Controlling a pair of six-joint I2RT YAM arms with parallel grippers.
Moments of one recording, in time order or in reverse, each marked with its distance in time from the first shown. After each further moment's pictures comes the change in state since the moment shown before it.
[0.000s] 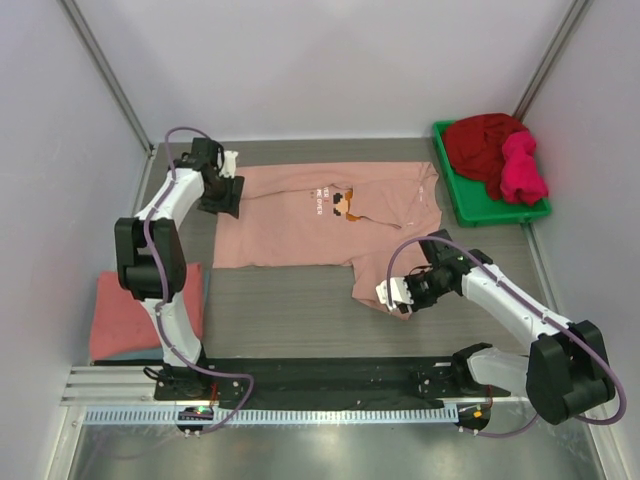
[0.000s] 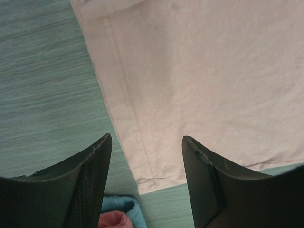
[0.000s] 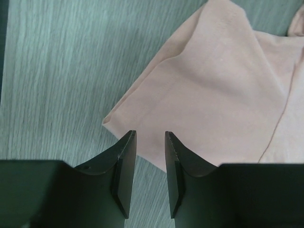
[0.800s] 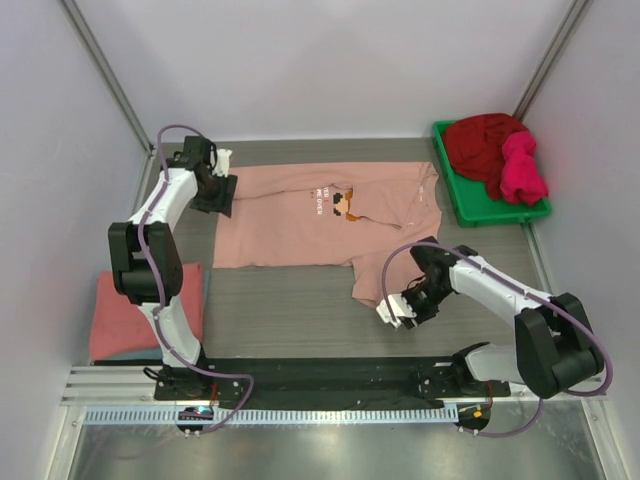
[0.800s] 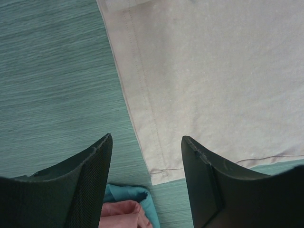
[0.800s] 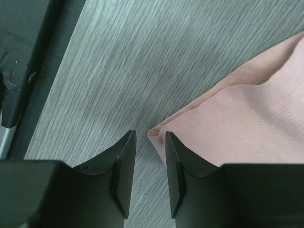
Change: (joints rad) left arm 0.032 -0.037 -0.002 -0.033 -0.015 0.041; right arm 0.039 0.130 0.003 -0.158 0.018 -0.221
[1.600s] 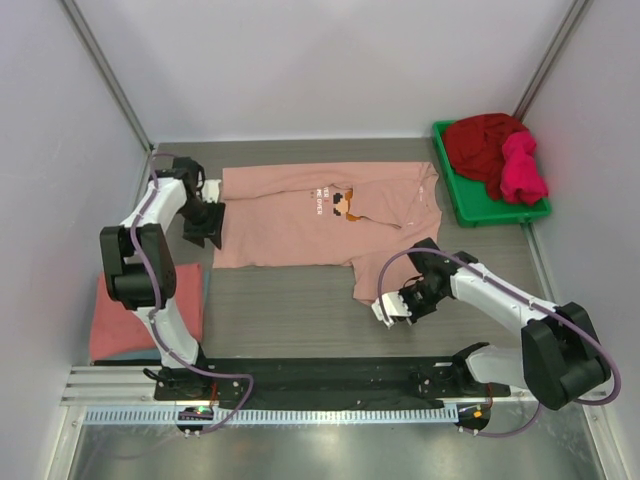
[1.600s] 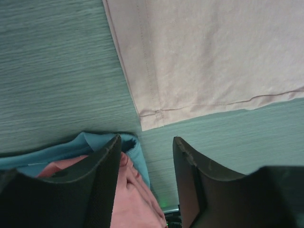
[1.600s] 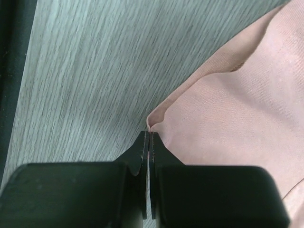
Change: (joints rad) left arm 0.081 -0.041 -0.132 -0.190 0.084 0.000; right arm 0.050 -0.047 -0.036 0.119 0.085 0.134
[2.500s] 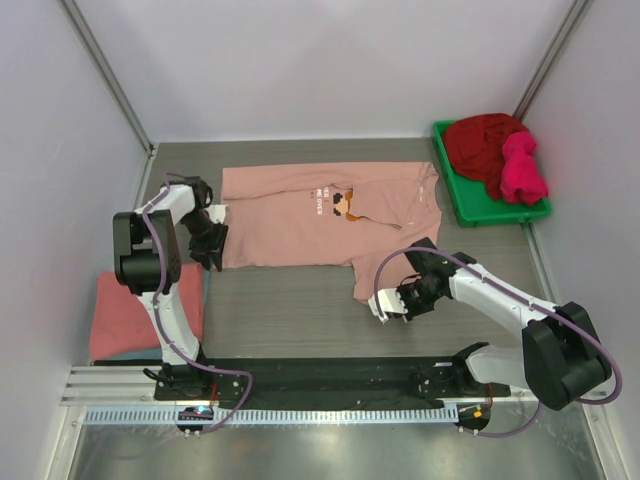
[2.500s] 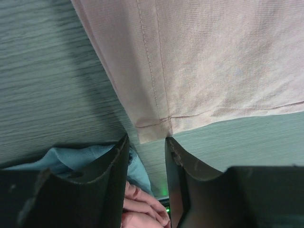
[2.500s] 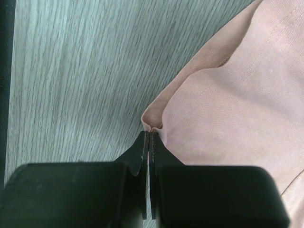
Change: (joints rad) left arm 0.003 0.146 -0.053 -0.057 -0.005 0.030; right arm 0.027 -0.005 0.000 0.048 0.035 0.119
